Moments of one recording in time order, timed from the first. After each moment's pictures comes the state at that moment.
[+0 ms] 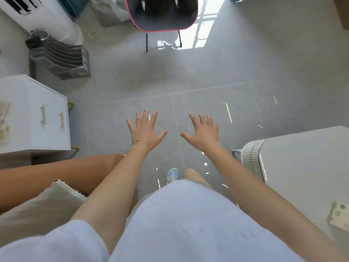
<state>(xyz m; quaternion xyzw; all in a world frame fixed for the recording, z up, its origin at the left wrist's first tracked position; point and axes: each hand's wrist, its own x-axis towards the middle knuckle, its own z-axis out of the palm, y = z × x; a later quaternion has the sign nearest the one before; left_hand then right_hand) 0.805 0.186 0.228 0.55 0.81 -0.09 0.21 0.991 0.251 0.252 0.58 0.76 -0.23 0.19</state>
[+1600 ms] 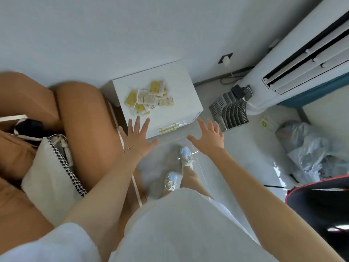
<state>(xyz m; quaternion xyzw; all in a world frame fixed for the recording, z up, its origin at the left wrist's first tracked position) 0.229 0.081 0.193 -0.10 0.96 0.08 0.25 0.187 0.321 0.236 0.00 0.95 -0.09 0.30</state>
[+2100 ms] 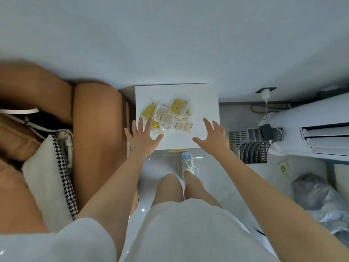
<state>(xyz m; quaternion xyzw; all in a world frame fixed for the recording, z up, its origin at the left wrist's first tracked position) 0.092 0.045 0.152 -0.31 0.90 0.15 0.28 -0.019 0.256 0.180 -0.12 0.92 -0.04 0.37</state>
